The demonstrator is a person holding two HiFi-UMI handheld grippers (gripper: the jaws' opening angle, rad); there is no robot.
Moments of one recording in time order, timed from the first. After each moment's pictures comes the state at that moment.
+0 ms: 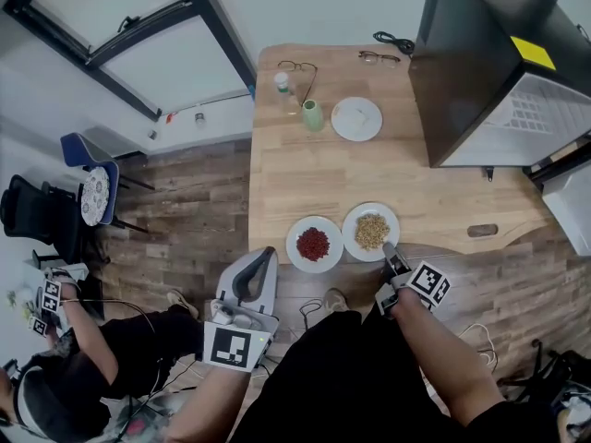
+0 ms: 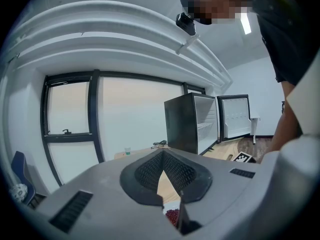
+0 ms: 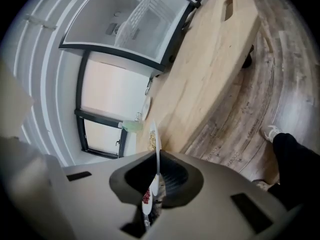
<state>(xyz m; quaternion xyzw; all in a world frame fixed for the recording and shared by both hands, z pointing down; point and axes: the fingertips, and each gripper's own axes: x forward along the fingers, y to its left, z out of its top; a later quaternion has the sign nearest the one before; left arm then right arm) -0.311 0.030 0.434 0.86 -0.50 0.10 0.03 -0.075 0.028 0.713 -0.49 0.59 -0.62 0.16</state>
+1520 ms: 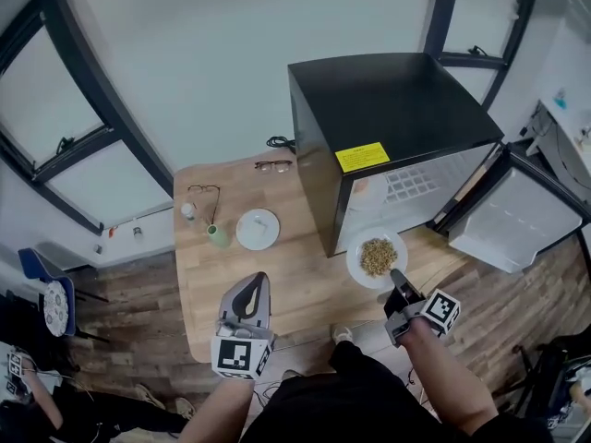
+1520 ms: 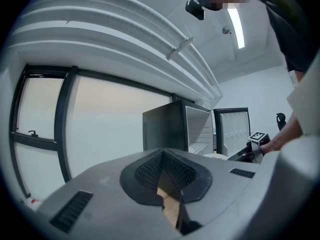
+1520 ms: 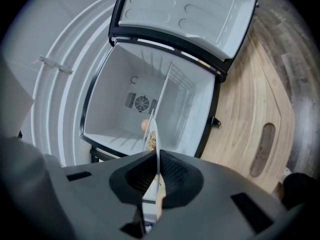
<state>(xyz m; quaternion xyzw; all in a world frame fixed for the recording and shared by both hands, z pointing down) -0.117 -0.097 0.396 0.91 -0.42 0.03 -0.01 0.187 -0.034 0.540 -0.56 0.58 -0.51 0.30</state>
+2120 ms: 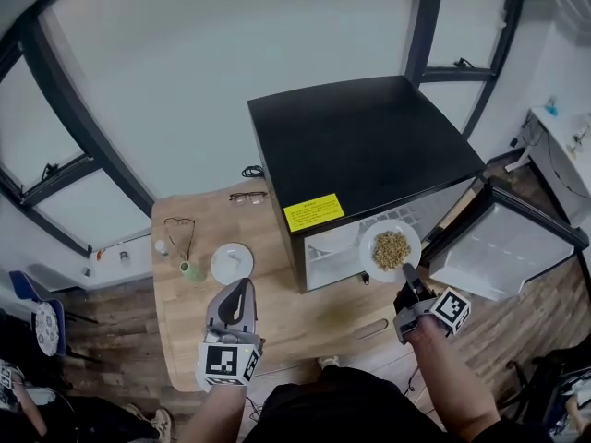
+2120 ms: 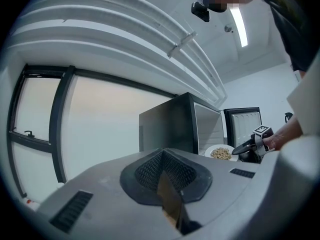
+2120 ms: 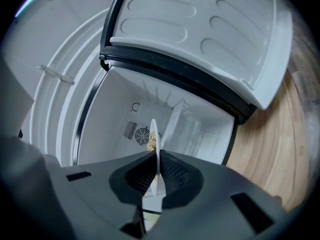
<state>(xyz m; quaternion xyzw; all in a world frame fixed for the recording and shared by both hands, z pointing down) -0.047 -0.162 0.379 0.90 -0.44 0.01 -0.01 0.318 -0.092 0.490 -0.59 0.59 -0.45 0.33</state>
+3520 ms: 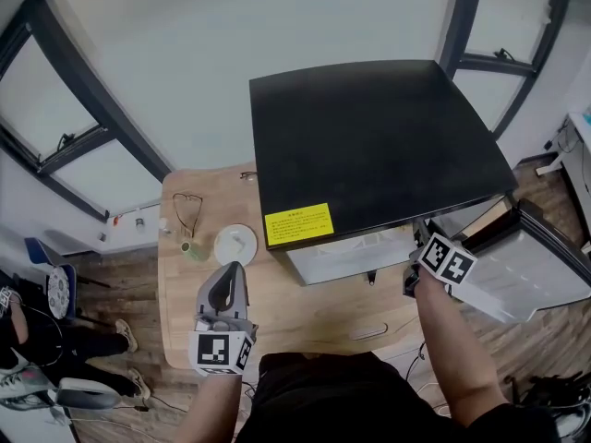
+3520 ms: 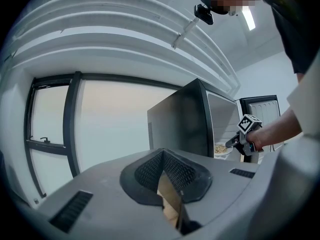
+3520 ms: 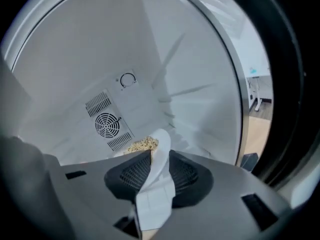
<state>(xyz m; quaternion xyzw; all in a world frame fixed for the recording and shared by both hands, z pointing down) -0.035 -0.188 0.380 0.86 -0.51 0.05 -0.02 0.385 -0.223 0.491 -0.73 0.61 -0.32 0.00</state>
